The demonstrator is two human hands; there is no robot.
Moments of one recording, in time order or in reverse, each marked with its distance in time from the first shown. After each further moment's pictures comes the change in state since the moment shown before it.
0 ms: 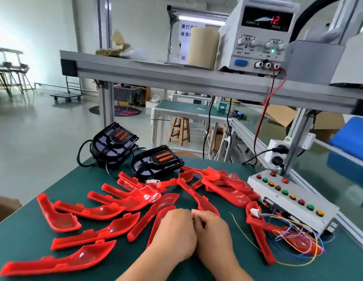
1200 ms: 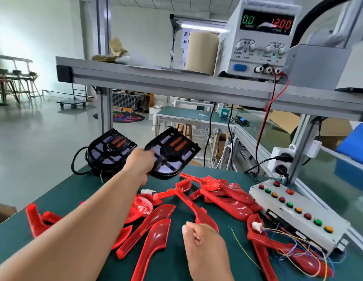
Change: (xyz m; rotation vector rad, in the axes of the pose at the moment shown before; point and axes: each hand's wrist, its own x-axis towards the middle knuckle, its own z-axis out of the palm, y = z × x) left_hand 0.138 -0.067 -0.088 -0.982 0.400 -0.401; right_hand 0.007 0.004 0.008 0.061 -0.016 0.091
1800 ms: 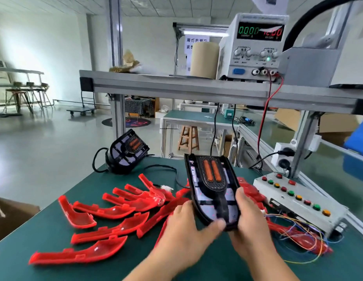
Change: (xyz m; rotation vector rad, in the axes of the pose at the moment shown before) left_hand -0.206 -0.051 0.002 0.472 -0.315 0.311; right_hand 0.010 0.000 -0.048 1.271 0.004 0.066
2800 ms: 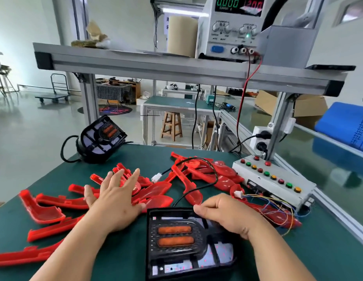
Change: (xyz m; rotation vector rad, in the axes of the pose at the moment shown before) left_hand 0.048 -0.064 -0.056 0.708 0.015 -0.125; right_hand -0.006 -0.037 -0.029 -1.278 -0.474 0.217
